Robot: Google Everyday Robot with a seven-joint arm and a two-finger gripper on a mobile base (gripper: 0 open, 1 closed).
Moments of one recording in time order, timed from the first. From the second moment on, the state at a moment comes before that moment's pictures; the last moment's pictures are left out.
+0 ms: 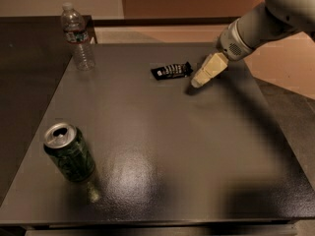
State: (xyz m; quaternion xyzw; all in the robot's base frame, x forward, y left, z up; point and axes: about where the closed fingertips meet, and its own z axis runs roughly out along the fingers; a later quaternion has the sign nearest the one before) arm 0.657 -0.147 0.877 -0.51 0.79 0.11 0.32
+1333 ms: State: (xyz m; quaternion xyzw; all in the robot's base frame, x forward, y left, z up) arm 0.691 -0.104 0.821 -0.50 0.77 0.21 0.34
